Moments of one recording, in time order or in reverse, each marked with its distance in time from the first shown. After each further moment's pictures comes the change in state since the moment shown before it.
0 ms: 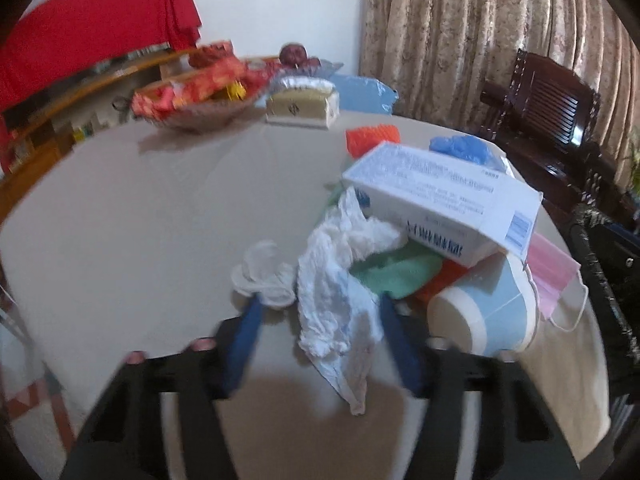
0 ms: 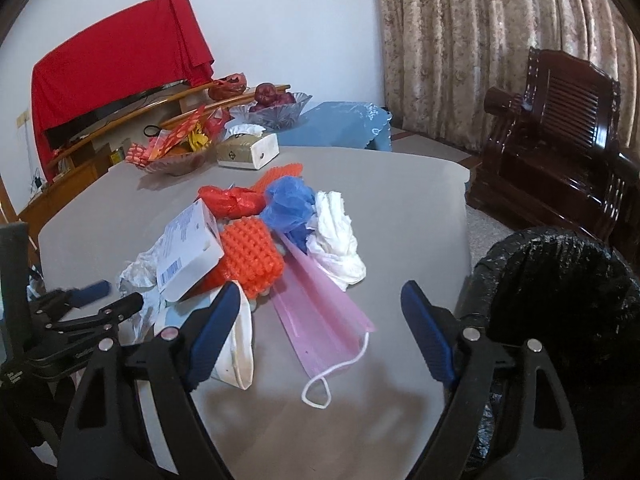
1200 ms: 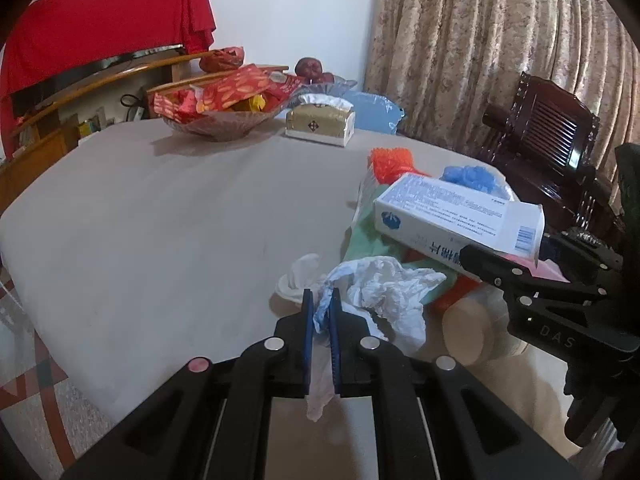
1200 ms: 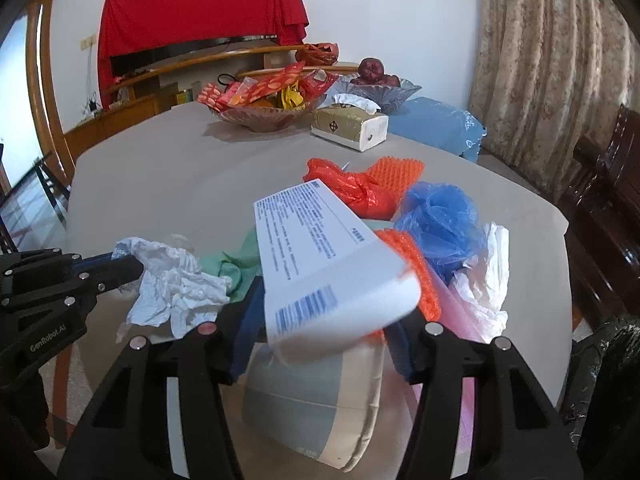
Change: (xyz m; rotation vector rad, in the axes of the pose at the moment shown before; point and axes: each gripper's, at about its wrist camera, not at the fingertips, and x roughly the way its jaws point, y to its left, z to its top) left arm -0.022 0.032 0.006 -0.038 -0.066 -0.011; right arm 0.060 0.087 0.020 -0.231 0.061 0.199
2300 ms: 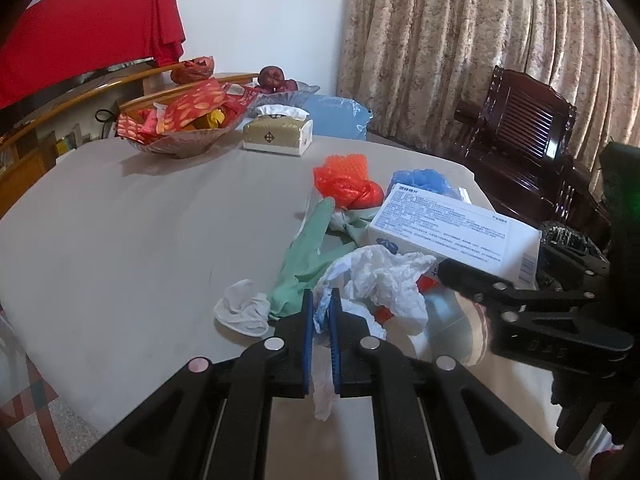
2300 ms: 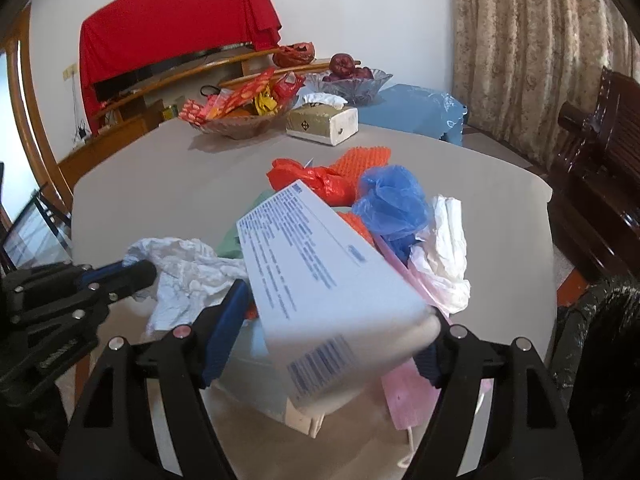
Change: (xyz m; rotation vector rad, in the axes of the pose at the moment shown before) left arm -0.004 -0.041 0.006 0.053 -0.010 -0.068; right arm -0.012 -0.029 -0.012 0.088 0.029 -0.017
